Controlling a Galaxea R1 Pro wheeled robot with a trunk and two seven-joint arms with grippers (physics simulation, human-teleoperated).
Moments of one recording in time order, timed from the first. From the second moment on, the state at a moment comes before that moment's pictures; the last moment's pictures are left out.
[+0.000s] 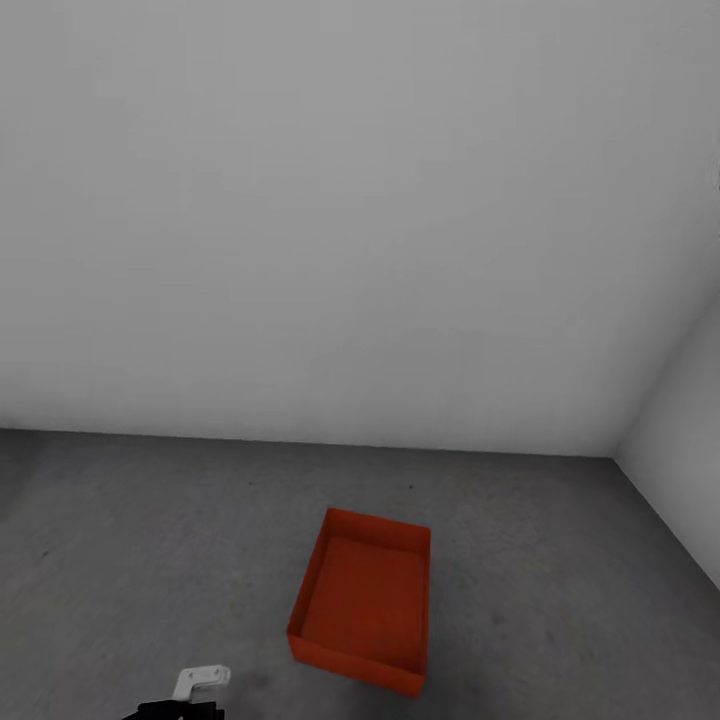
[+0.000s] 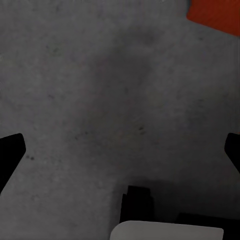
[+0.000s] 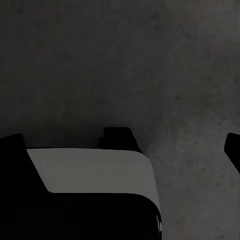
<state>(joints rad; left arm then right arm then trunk) -0.55 0.09 0.00 0.00 0.07 0.11 0.02 -0.32 0.09 0.59 0.03 -0.52 -0.08 -0.22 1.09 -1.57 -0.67</state>
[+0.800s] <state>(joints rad) -0.55 0.08 0.00 0.00 0.07 0.11 0.02 -0.32 0.09 0.59 0.03 -0.52 -0.08 -0.23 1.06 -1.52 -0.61</state>
